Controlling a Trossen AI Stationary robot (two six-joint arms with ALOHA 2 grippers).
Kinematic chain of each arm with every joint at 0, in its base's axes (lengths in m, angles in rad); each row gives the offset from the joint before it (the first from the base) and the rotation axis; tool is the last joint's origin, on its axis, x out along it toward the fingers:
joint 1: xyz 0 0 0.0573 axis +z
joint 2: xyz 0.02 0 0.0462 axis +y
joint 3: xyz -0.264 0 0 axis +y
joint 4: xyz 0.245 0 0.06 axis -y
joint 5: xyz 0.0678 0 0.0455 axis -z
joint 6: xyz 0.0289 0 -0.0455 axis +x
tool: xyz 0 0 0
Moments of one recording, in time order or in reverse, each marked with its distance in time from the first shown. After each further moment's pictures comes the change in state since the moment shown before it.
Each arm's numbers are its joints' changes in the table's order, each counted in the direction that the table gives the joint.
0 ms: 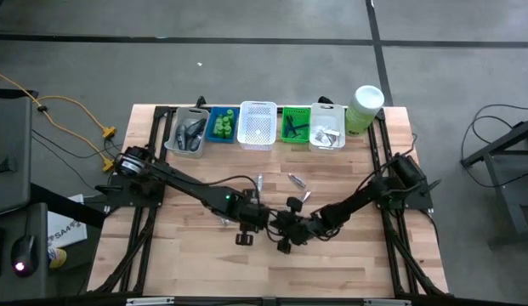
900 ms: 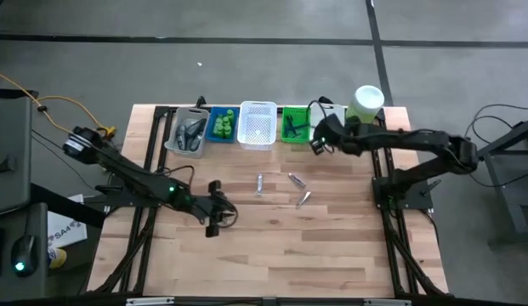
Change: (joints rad) left arm -0.110 -0.576 0.744 0.610 -0.197 -0.131; right arm -0.753 -0.603 0.001 -0.984 0.134 0.049
